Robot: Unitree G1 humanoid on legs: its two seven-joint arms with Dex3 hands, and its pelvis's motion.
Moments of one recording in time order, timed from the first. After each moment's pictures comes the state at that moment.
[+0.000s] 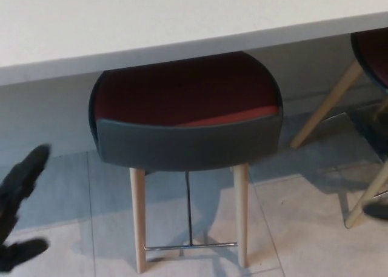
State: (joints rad) left_arm 0.32 0.79 -0.06 0.10 0.65 -0.25 0.35; right_arm -0.01 -0.82 0.17 0.34 -0.56 -0.43 -0.13
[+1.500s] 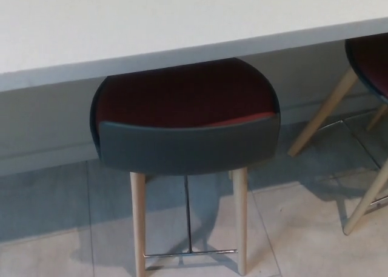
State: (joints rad) left_arm 0.23 0.42 0.19 1.32 0.30 -0.19 0.02; right_arm 0.25 -0.49 -0.21 1.18 -0.21 -0.33 0.04
